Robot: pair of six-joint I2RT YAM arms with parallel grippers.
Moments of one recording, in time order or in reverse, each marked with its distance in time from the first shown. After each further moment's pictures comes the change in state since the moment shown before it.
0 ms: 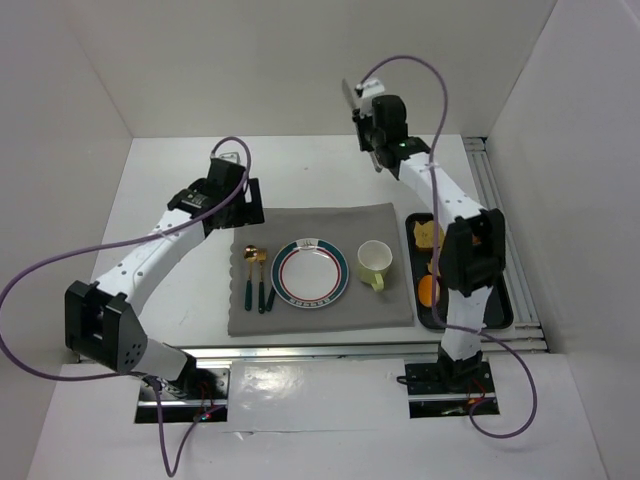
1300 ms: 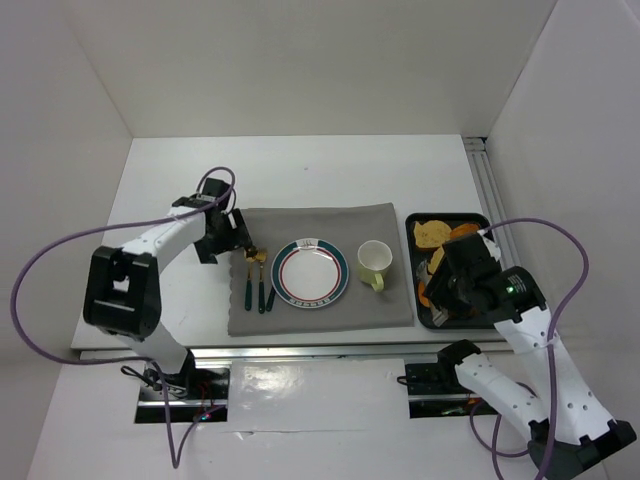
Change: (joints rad) left arm 0.165 0.122 -0.161 -0.037 0.154 -0.152; right arm 0.050 -1.255 -0.825 -1.083 0.139 1.033
